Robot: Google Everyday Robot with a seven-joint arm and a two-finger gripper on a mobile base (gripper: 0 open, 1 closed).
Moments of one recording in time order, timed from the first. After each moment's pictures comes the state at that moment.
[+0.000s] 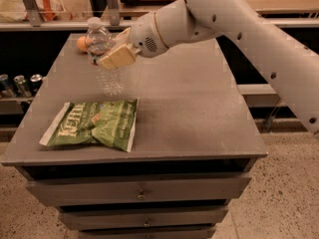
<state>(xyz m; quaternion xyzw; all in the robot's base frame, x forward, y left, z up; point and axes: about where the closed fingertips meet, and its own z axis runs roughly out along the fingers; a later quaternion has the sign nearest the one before) 0.605 0.102 0.952 -0.57 0.63 0.32 0.42</state>
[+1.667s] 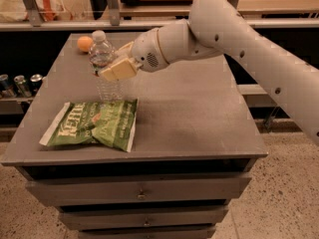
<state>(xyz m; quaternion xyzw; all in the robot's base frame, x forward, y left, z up) 0.595 0.103 0.924 -0.55 0.64 0.35 0.42</state>
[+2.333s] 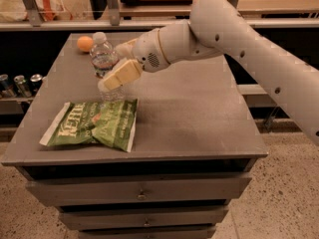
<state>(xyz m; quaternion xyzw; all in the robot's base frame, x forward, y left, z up) 0.596 0.100 0.922 -0.55 0.64 0.35 0.41</state>
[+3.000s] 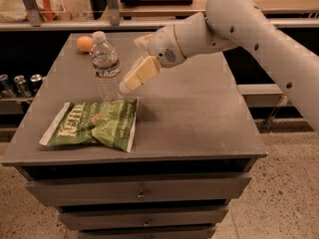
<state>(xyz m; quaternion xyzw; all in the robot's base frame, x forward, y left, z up) 0.602 0.064 0.921 -0.57 0.64 0.33 0.40</state>
